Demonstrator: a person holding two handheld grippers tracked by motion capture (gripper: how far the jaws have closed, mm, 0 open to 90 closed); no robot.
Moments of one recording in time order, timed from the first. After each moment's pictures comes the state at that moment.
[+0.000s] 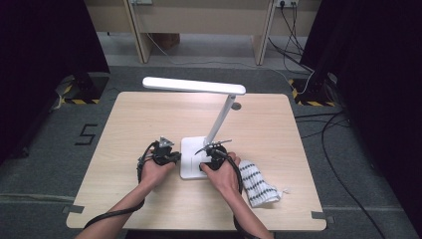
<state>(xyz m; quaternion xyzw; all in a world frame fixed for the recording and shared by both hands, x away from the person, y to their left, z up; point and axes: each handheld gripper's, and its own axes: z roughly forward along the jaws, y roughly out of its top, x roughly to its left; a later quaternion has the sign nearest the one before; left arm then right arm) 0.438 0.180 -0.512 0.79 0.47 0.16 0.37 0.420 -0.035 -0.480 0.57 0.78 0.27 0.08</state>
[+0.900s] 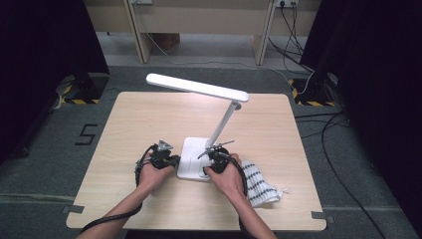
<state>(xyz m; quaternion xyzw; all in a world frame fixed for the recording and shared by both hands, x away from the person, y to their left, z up) 0.426 0.182 -0.512 0.79 0.47 0.15 0.37 0.411 -0.047 -0.474 0.51 0.81 0.28 0.04</state>
